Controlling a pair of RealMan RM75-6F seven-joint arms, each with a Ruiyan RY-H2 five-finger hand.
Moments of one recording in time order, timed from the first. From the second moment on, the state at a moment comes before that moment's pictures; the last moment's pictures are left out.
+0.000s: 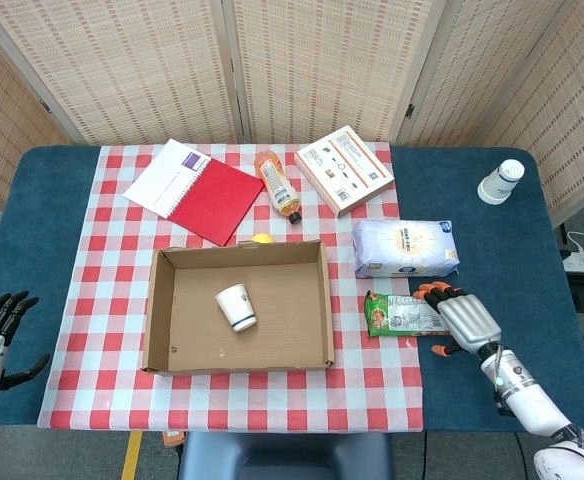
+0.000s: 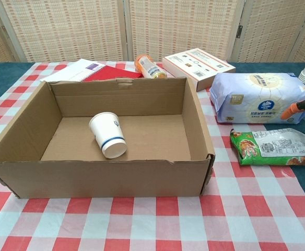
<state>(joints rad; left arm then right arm) -0.11 -1.11 -0.04 -1.52 1.52 1.48 -0.17 0.48 -1.22 -0.03 -1.54 -1.35 0.99 -0.05</state>
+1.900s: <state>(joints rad) -0.11 -1.10 -0.05 -1.51 1.51 1.48 -0.20 0.47 -1.34 0.03 -1.46 -1.38 1.05 -0.09</state>
